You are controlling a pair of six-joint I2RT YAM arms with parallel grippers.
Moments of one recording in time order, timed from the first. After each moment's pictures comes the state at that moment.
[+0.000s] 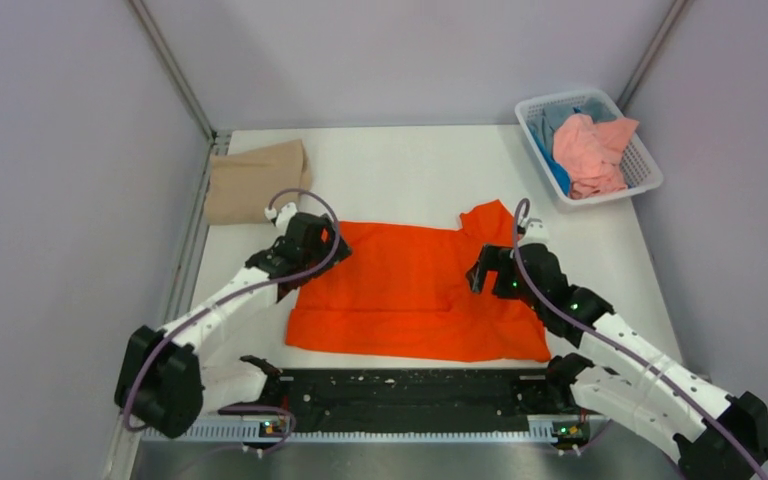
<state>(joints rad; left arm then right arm) -0.50 1.12 0.69 -0.39 -0.25 -0.94 0.62 0.77 0.53 -0.39 0.21 0.59</state>
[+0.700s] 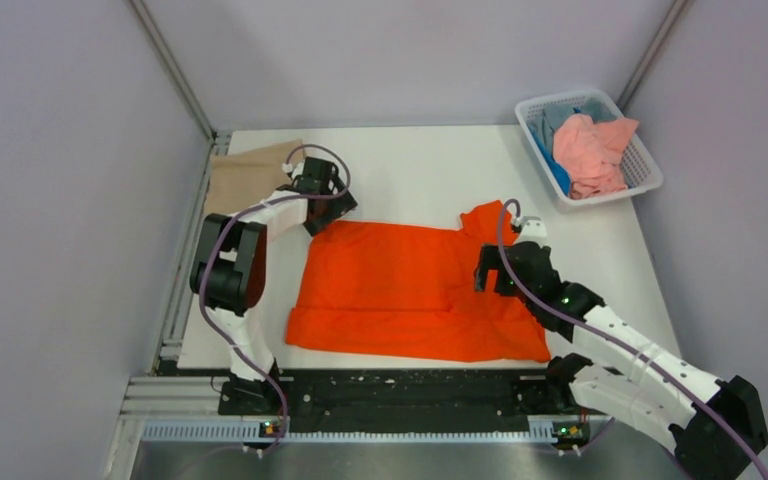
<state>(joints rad) -0.27 1.87 1.21 -0.29 -0.12 -0.83 0.62 0.85 0.53 -0.37 0.34 0.50</state>
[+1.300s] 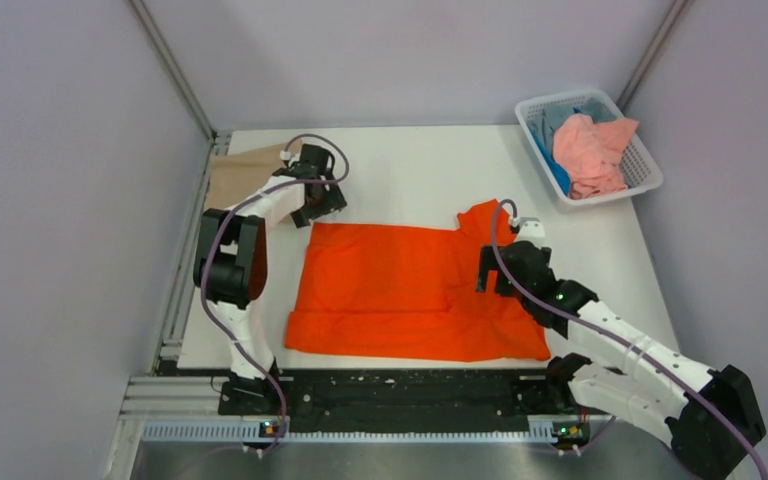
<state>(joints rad) -0.24 1.94 1.40 -0.52 -0.21 -0.67 0.62 0.90 0.53 -0.38 0.39 0.50</state>
